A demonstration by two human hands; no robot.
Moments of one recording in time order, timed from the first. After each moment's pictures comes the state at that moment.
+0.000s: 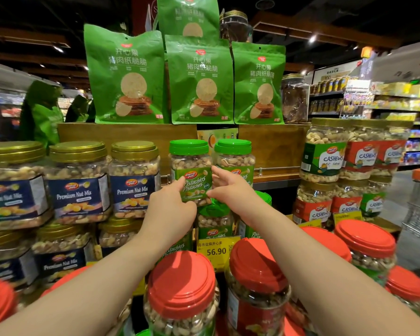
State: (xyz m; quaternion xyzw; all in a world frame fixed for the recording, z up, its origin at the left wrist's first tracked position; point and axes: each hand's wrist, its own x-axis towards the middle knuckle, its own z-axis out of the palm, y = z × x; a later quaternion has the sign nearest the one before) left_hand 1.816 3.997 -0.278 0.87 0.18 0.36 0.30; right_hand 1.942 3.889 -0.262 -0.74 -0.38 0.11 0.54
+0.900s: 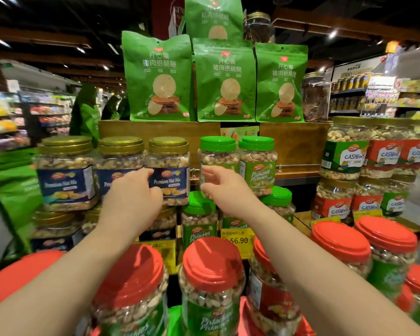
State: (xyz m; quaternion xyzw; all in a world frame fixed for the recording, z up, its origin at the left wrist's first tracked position) left_hand 1.719 4.049 -0.260 0.86 0.30 0.38 0.14; right_hand 1.874 3.920 -0.257 -0.78 -0.45 -0.01 0.42
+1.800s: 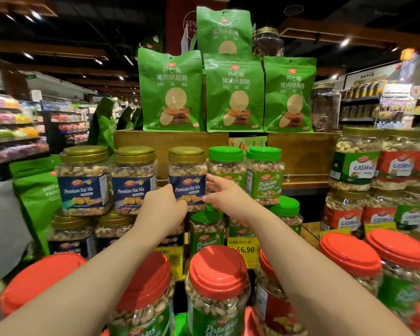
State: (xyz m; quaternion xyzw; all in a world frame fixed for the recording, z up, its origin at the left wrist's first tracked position) left_hand 1.751 4.044 -0.267 0.87 0.33 0.30 0.20; right_hand 1.887 3.938 -0.258 -0.73 -0.45 0.15 0.49
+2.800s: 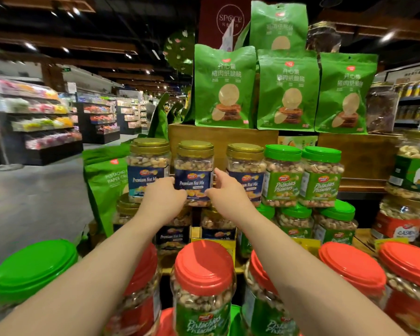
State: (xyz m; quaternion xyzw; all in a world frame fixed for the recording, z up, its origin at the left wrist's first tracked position) left_hand 1.668 4.129 -0.260 0.83 0.38 0.32 0.24; right_hand 1.784 4.027 -0.258 -0.78 -0.44 0.05 0.44
